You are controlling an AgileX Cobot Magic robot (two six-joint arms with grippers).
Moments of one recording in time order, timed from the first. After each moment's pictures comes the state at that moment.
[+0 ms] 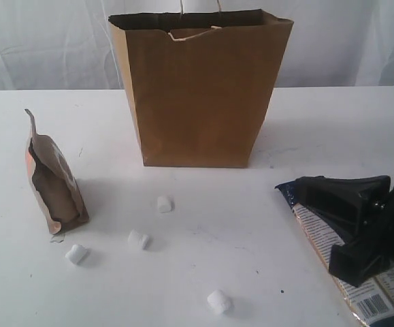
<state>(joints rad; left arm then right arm) 0.06 0.00 -0.24 -0.98 0.78 0.67 0.31 0.74 -0.34 -1.52 -0.48 1.66</state>
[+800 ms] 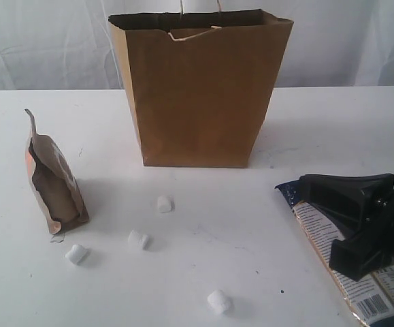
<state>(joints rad) 0.06 0.00 -0.24 -1.00 0.78 0.67 0.31 0.74 -0.34 -1.52 -0.45 1.66</state>
